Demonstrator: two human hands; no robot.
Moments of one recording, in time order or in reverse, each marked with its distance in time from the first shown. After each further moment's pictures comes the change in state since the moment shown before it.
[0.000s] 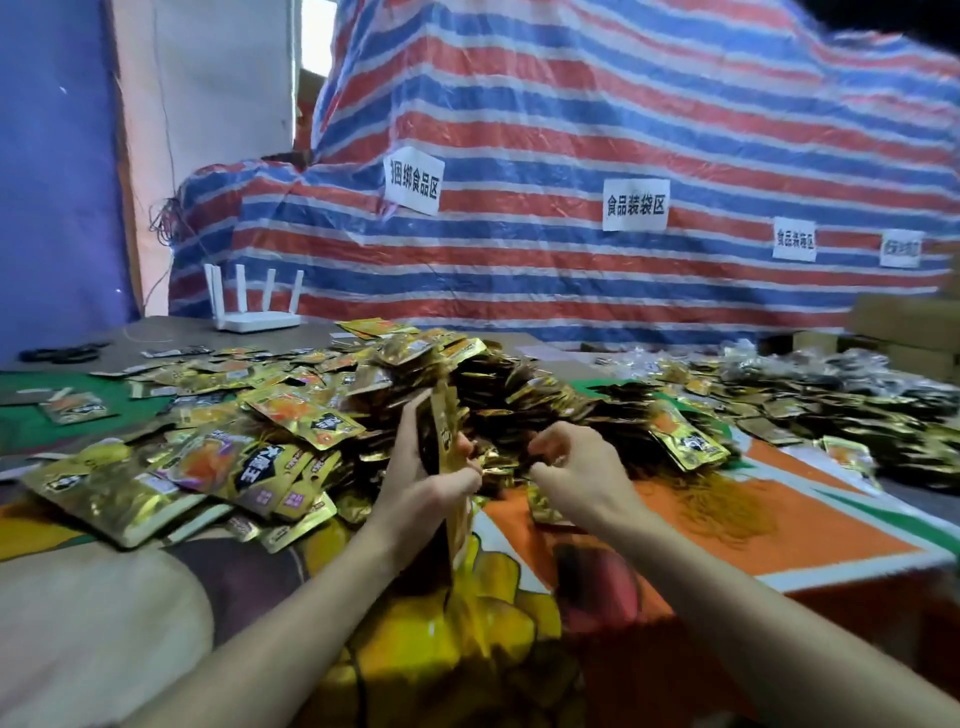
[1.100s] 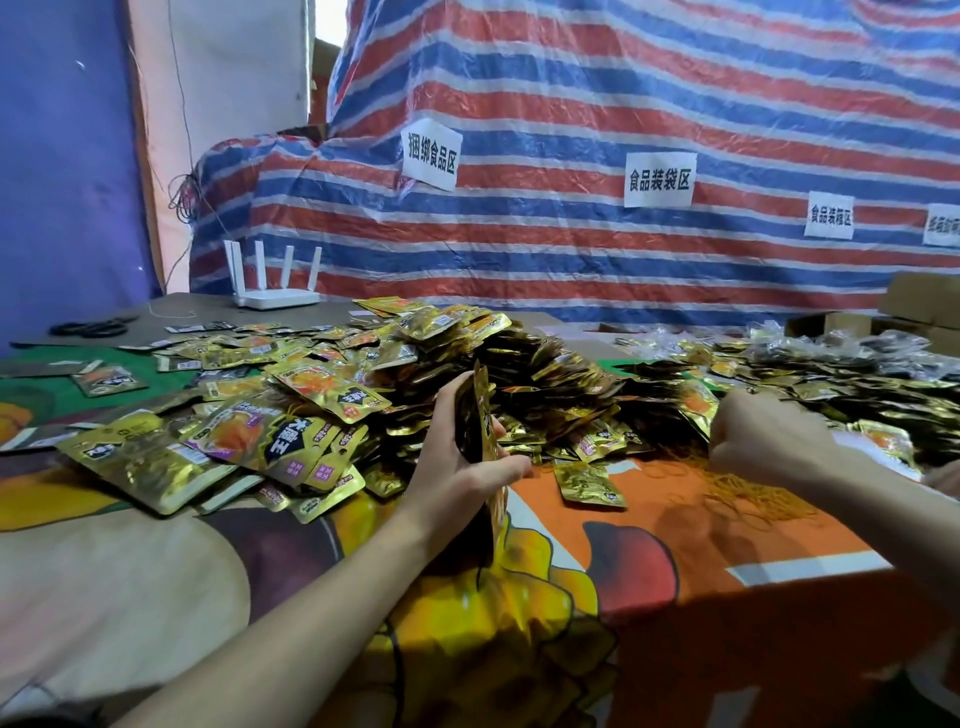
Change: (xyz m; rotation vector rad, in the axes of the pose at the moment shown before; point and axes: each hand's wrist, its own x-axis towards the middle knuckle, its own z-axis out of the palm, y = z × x) left_hand -0.007 -0.019 -0.003 0.030 -0.033 0.023; right_hand 0.020 0.067 -0.095 -0.816 -0.040 0.162
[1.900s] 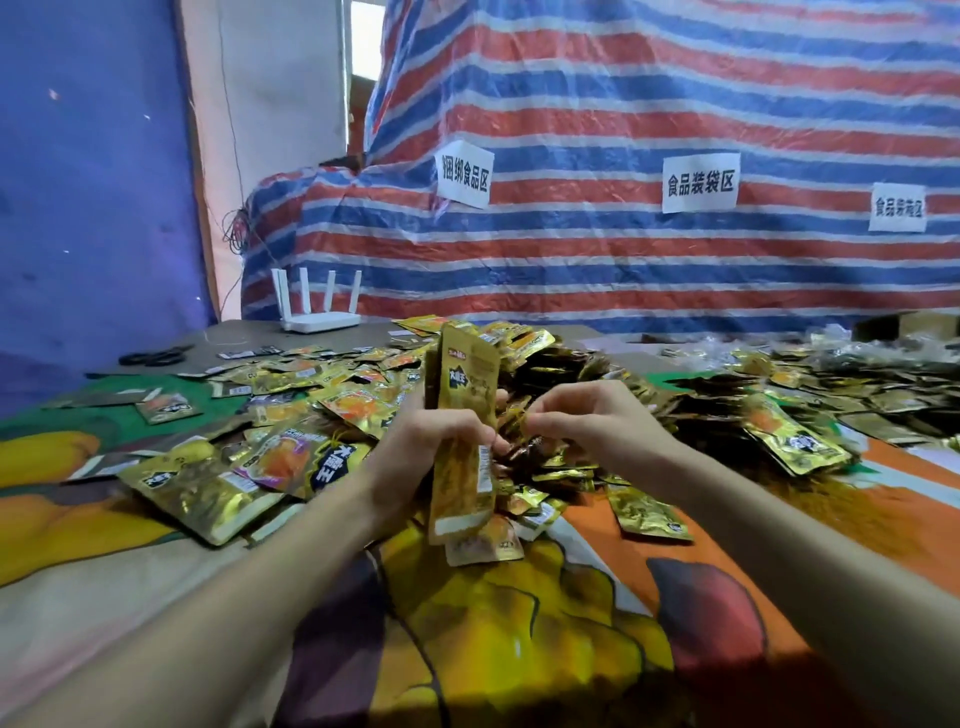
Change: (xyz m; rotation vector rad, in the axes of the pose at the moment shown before) left_hand 0.022 0.051 -0.064 -0.112 -0.149 -0.312; right_hand -0.004 -0.152 -0.006 1.284 -0.186 -0.549
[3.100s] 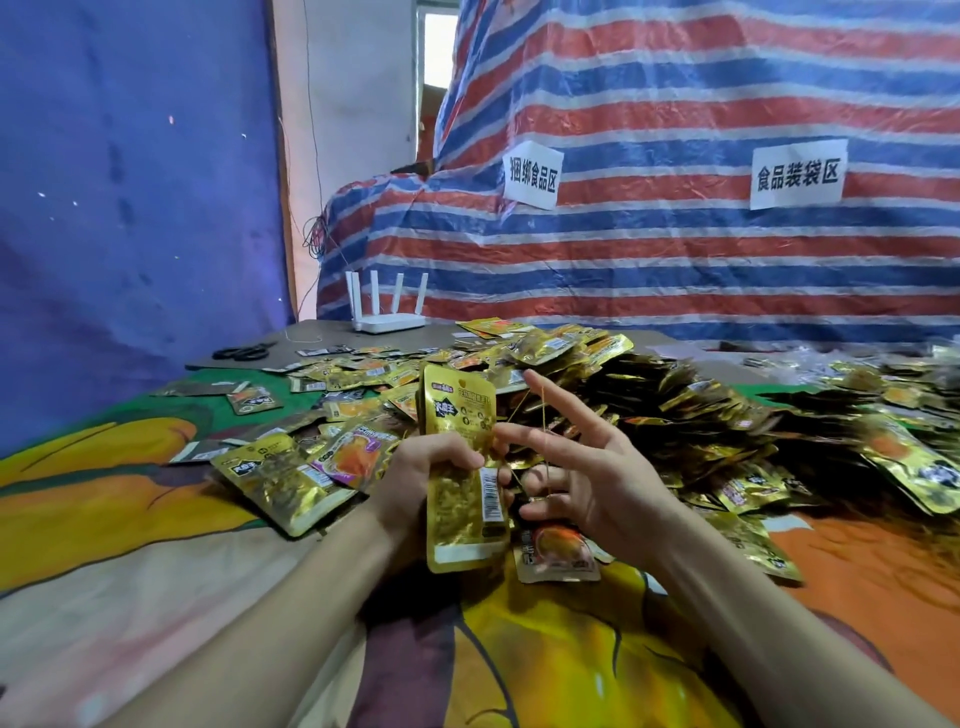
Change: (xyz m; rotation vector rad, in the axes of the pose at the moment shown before) left_hand -0.012 -0.027 -0.051 -0.330 0.082 -0.204; right_hand 0.015 0.012 0.075 0.895 -0.315 0.035
